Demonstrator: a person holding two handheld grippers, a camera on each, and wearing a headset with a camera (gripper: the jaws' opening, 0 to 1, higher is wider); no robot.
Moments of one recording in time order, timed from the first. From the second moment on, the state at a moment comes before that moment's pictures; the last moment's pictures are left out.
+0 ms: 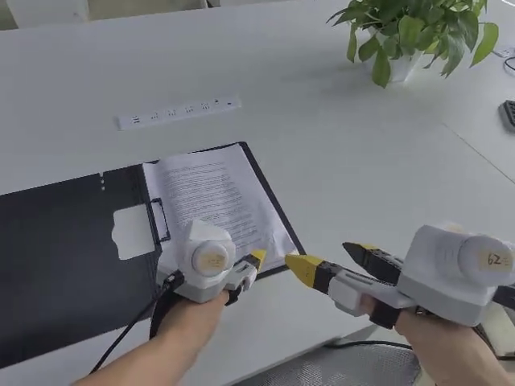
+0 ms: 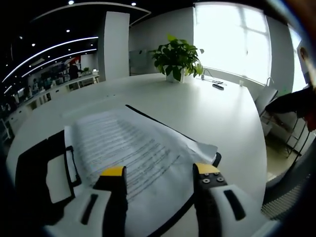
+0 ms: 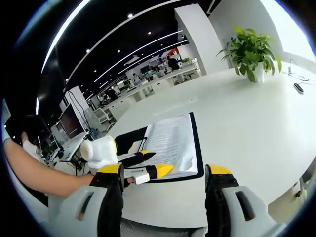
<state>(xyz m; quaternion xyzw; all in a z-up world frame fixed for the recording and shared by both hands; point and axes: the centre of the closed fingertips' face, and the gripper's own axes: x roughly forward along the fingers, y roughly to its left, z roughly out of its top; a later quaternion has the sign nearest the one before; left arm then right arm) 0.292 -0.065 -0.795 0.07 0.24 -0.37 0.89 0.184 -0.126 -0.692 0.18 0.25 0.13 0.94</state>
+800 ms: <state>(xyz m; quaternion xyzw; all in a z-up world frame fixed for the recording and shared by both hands) 0.293 -0.074 -0.808 0.09 0.20 -0.39 0.90 0.203 -0.121 -0.705 0.18 0.26 0.14 0.94</state>
